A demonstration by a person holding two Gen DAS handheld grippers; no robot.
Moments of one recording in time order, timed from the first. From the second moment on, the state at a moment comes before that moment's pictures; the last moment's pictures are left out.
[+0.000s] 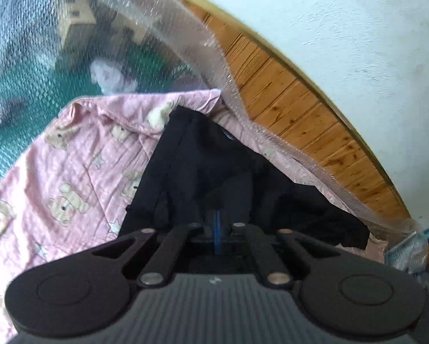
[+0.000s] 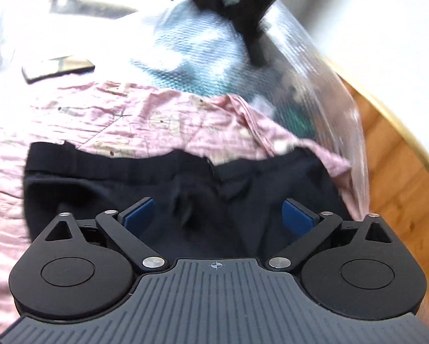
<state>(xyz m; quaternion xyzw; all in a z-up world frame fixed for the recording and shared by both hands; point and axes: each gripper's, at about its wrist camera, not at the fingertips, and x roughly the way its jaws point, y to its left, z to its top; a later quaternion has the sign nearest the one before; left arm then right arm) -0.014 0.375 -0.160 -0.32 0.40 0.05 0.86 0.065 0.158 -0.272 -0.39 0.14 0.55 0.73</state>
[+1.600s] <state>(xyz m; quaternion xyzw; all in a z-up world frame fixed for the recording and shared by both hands) 0.001 0.346 -0.239 -0.37 0.50 0.10 0.78 0.045 0.060 -0.254 -0.32 0.22 0.54 0.75</state>
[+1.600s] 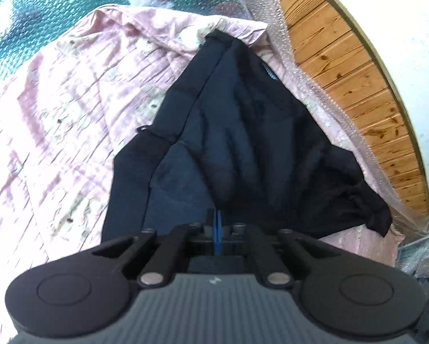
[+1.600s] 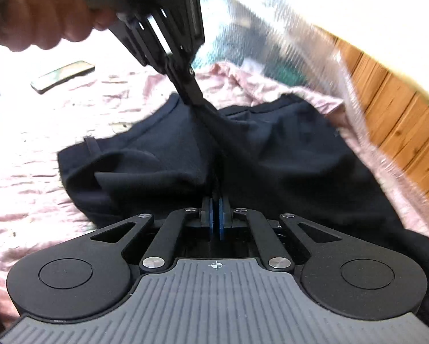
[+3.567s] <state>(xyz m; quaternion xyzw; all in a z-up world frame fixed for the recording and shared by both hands) -0.087 0.281 -0.263 -0.33 0.44 0.24 0.80 0.146 -0.513 -0.286 0.28 0.43 -0.05 0.86</state>
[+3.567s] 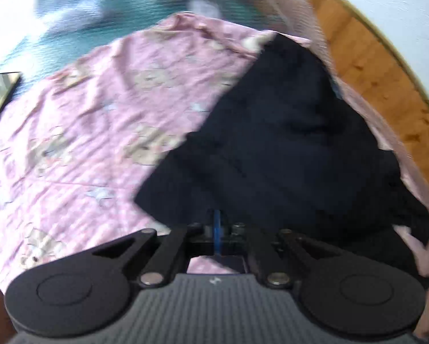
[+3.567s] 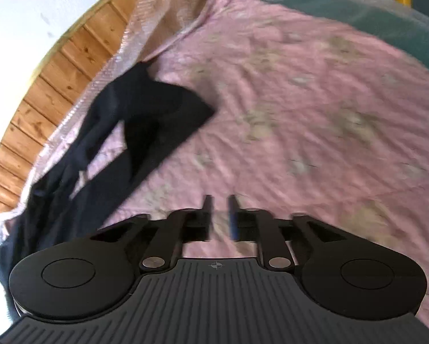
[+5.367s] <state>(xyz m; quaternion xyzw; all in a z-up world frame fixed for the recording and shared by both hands) -0.042 0.273 -0.320 -0.37 0.44 0.33 0.75 0.193 -0.519 -0.343 0.26 0.42 -0.10 0.86</state>
